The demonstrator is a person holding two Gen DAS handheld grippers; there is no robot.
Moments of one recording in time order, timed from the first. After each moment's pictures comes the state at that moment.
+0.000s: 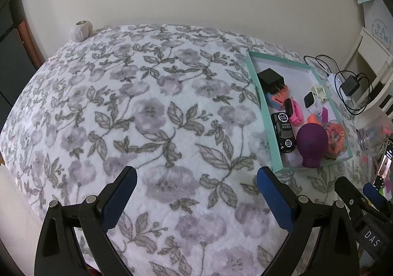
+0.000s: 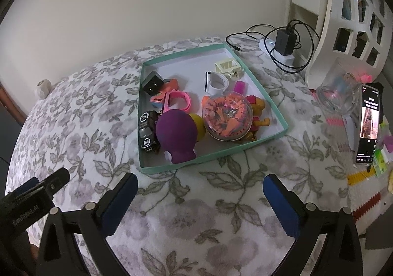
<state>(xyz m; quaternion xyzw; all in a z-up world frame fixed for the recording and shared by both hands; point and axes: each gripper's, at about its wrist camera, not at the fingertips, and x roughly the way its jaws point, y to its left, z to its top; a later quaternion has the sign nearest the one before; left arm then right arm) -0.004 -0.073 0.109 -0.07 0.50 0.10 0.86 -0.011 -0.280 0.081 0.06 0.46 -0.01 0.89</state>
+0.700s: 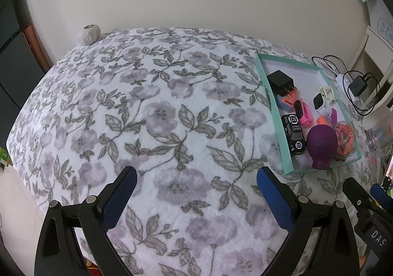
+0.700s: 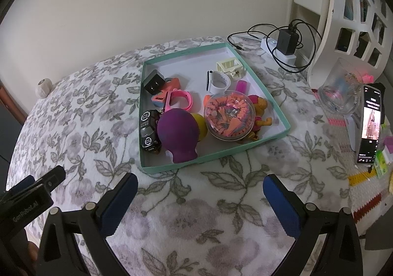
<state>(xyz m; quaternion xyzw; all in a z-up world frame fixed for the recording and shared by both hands) -0.005 -0.072 0.109 -0.06 0.49 0.12 0.86 -0.009 -0.279 0.080 0.06 0.46 -0.01 0.89</state>
